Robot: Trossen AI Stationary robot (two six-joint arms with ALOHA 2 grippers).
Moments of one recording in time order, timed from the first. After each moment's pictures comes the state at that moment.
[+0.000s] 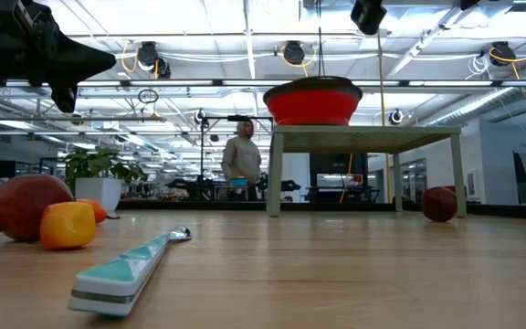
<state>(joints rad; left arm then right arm) -0.20 0.08 0.06 0.16 -0.40 -0.27 0.04 1.06 0.76 0.32 -0.29 0.68</state>
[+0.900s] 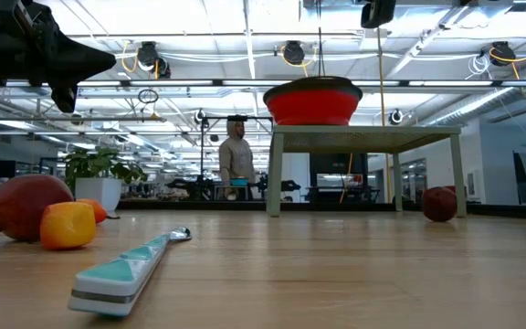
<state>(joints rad) -0.20 0.08 0.06 0.16 -0.40 -0.27 0.04 1.06 0.76 0.42 -0.18 1.21</state>
